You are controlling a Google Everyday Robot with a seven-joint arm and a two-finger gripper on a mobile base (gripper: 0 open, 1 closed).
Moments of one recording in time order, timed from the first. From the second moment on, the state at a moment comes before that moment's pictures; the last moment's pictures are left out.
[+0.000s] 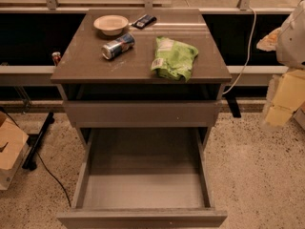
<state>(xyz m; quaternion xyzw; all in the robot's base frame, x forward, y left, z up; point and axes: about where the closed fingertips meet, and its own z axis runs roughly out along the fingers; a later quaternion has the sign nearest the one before) 0.438 -0.217 0.976 -0.60 0.78 -0.03 0.16</state>
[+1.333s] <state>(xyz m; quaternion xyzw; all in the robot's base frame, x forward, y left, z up) 0.488 -0.153 0.939 -0.55 0.80 0.08 0.24</state>
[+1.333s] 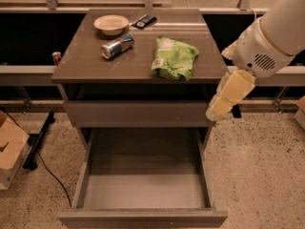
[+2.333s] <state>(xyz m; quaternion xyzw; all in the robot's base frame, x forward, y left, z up) 0.549 -0.120 0.918 -0.52 0.80 0.06 0.29</state>
